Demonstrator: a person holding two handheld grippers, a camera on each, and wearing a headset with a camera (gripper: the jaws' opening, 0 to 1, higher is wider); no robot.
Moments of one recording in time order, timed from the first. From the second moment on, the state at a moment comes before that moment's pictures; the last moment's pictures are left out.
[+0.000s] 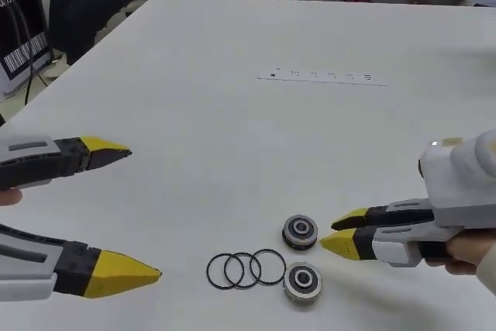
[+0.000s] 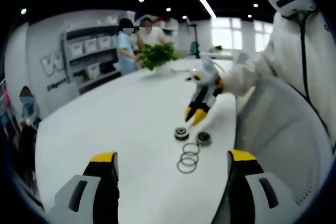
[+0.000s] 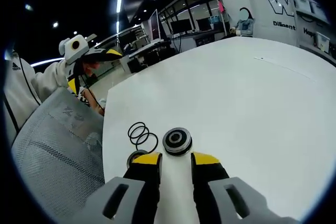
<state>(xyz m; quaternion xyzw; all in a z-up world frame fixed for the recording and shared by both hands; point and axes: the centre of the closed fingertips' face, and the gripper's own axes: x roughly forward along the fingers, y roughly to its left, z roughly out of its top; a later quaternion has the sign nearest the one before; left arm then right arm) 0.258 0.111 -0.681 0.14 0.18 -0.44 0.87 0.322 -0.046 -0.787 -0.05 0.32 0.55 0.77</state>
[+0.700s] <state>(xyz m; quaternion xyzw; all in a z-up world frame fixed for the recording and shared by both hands) 0.290 0.059 -0.672 0.16 0.16 -0.50 0.84 0.322 -0.047 -0.786 -0.02 0.31 0.55 0.77</state>
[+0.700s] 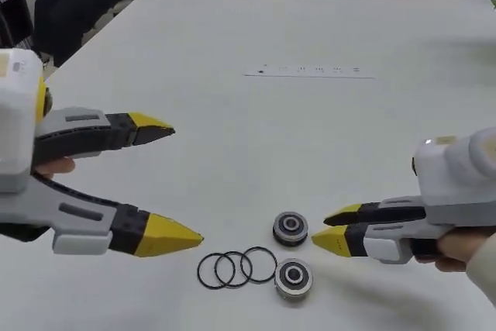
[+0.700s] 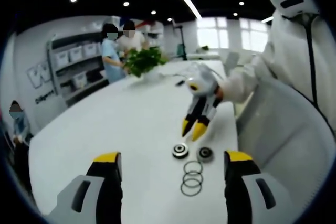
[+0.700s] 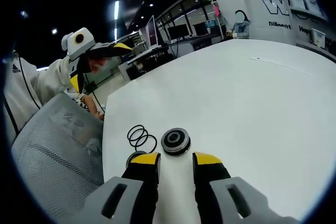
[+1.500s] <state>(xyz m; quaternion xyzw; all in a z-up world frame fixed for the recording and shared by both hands) 0.320 0.005 -0.701 0.17 0.16 -0.54 0.81 0.327 -0.039 -0.797 -0.04 0.30 0.57 0.76</state>
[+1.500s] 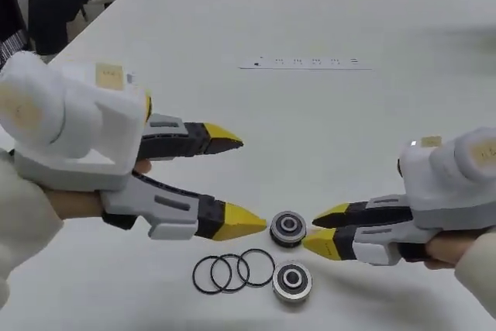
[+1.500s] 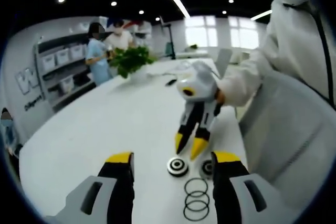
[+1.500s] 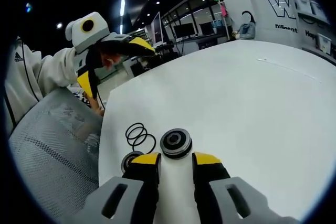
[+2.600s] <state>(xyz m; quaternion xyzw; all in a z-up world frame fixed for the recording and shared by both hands) 0.332 -0.032 -0.763 0.16 0.21 -0.56 0.79 0.328 -0.032 -0.807 -0.08 0.28 0.58 0.76</state>
